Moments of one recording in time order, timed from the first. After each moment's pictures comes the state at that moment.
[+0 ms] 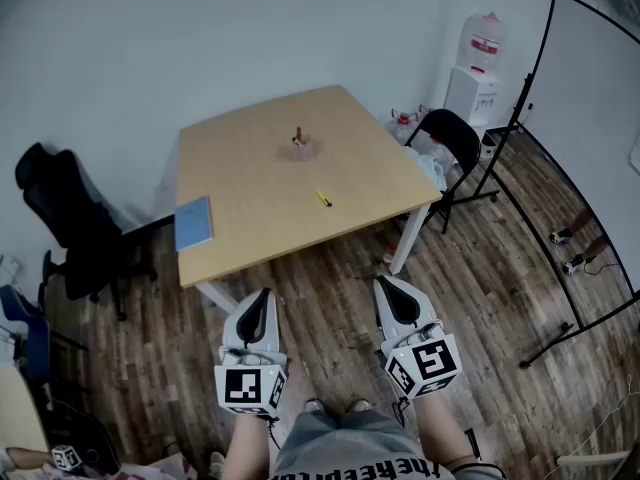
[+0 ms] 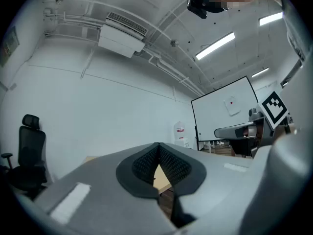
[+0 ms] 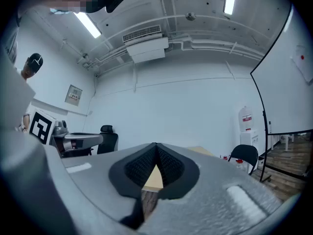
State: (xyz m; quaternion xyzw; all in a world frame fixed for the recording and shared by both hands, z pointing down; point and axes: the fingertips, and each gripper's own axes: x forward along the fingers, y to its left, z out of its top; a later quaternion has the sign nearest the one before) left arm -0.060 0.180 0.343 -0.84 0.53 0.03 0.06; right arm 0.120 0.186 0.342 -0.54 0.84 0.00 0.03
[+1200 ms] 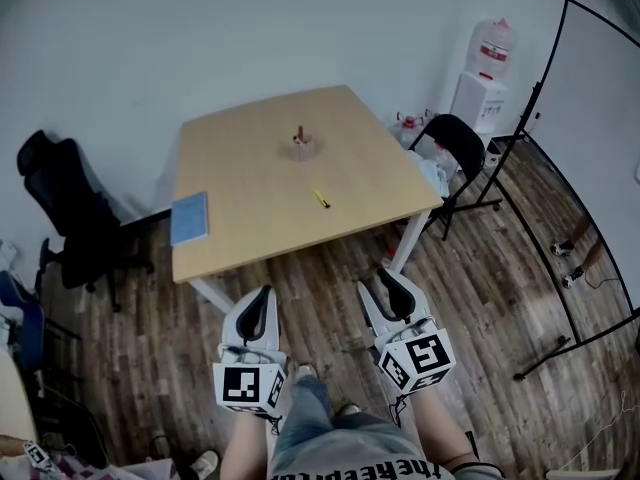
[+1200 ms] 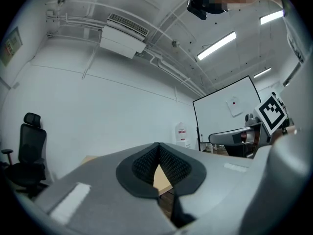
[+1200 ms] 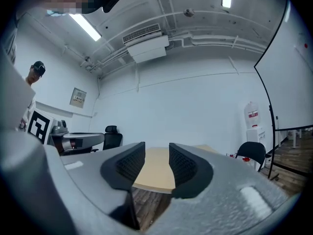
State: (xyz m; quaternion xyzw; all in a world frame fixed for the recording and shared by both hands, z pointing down) left arm -0.039 0.173 0.341 -0.84 0.54 0.03 0.06; right arm 0.127 0.163 0.354 -0.51 0.86 -0.01 0.03
